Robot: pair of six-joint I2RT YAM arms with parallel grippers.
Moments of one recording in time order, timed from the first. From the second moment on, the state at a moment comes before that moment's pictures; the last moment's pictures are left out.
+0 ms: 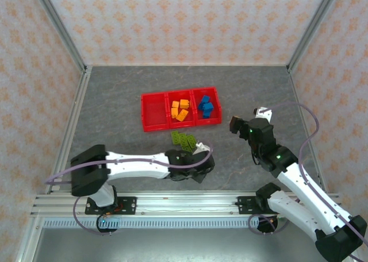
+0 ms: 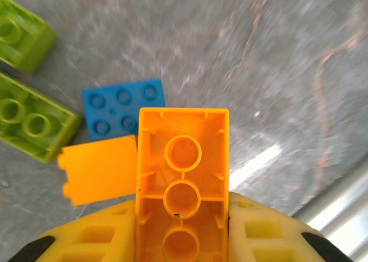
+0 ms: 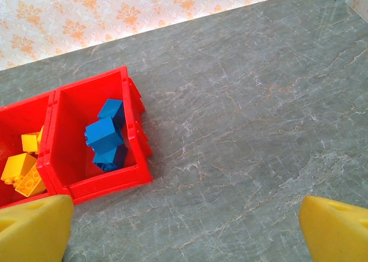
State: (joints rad) left arm -1.23 1.58 1.04 -0.52 -0.23 -0.68; right arm 0.50 0.74 0.66 -0.46 0.43 0.49
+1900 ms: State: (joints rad) left arm -0.55 1.51 1.31 -0.49 -0.21 -0.41; right arm 0.51 0.99 0.73 -0.53 0.01 0.62
